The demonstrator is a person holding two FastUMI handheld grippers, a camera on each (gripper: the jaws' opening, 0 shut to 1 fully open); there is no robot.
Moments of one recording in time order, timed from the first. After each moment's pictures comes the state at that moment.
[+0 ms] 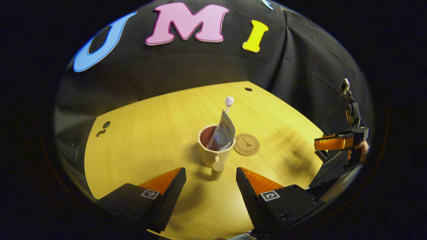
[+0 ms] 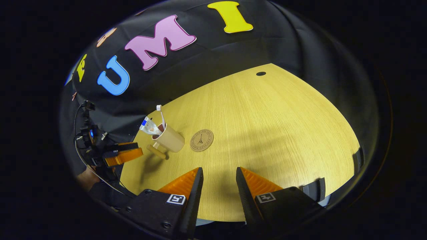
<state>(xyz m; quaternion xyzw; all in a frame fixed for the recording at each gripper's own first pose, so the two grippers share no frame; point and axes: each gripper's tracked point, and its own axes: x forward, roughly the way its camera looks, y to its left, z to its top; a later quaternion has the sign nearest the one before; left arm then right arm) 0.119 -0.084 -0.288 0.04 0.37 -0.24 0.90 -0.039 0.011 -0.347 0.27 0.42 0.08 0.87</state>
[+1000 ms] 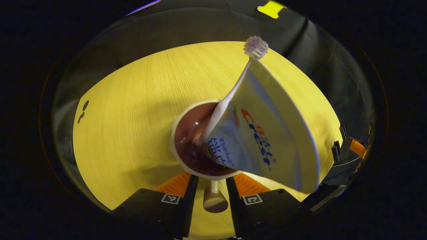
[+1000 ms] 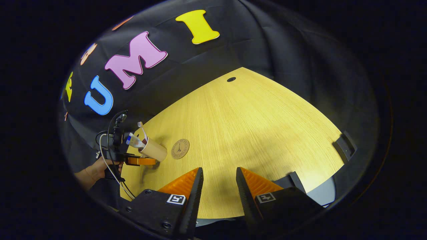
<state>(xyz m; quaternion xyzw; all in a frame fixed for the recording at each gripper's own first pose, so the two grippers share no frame) 0.172 -0.119 -0.368 0.06 0.54 -0.21 0.81 -0.068 -0.060 -0.356 0.31 0.40 -0.01 0.86</state>
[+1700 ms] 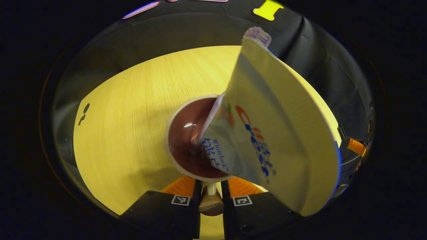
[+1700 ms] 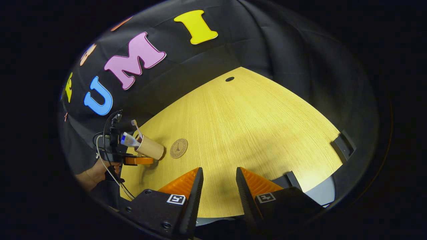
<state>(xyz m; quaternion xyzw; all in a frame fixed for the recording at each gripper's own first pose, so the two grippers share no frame) 0.167 -0.130 -0.351 0.06 0.50 -0.22 0.83 -0.069 -0.063 -0.356 0.31 0.40 -0.01 0.86</state>
